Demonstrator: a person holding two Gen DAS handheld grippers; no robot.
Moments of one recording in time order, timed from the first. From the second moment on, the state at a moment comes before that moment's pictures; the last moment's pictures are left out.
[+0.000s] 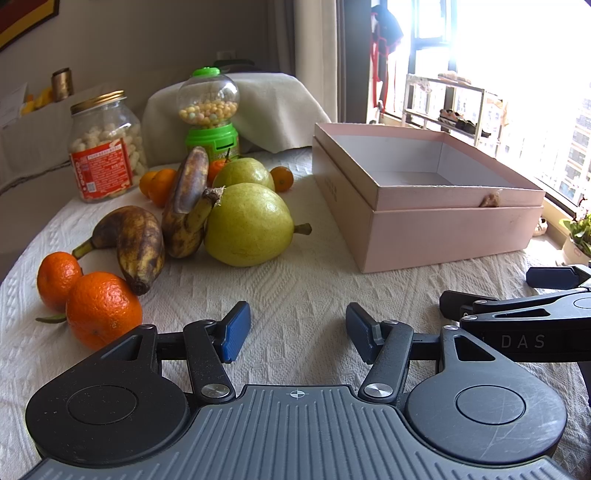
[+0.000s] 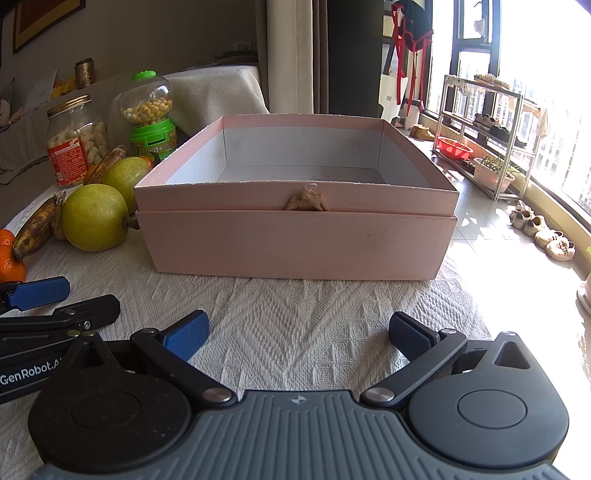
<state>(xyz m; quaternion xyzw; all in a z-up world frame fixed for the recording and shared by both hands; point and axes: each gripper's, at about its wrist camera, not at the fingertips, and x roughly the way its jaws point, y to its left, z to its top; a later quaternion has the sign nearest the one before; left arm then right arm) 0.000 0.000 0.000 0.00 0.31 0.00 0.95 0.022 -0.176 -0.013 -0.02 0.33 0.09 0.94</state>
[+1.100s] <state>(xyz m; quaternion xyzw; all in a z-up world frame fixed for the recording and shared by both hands) 0.000 -0.001 0.000 0.00 0.31 0.00 0.95 0.022 -0.176 -0.014 -0.02 0.33 0.09 0.94</state>
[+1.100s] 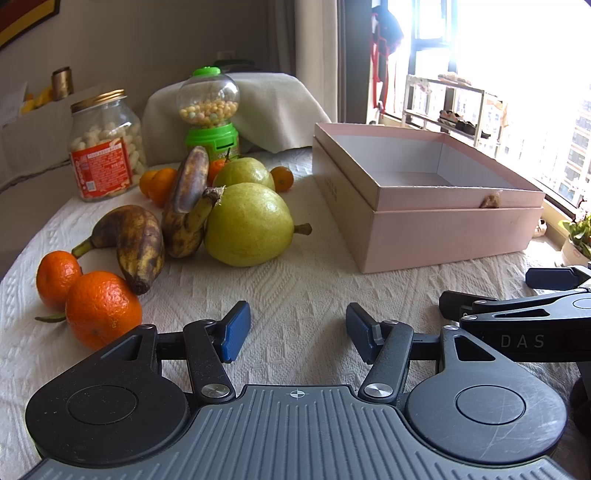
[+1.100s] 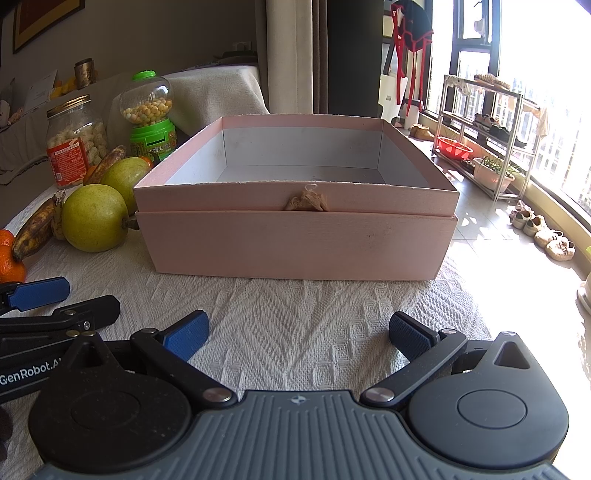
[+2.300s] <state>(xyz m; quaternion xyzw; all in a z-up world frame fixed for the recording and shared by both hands) -0.030 0.196 0.050 -0.13 0.30 0.01 0.95 0.076 -0.095 0.041 -0.05 0.36 0.20 0.91</state>
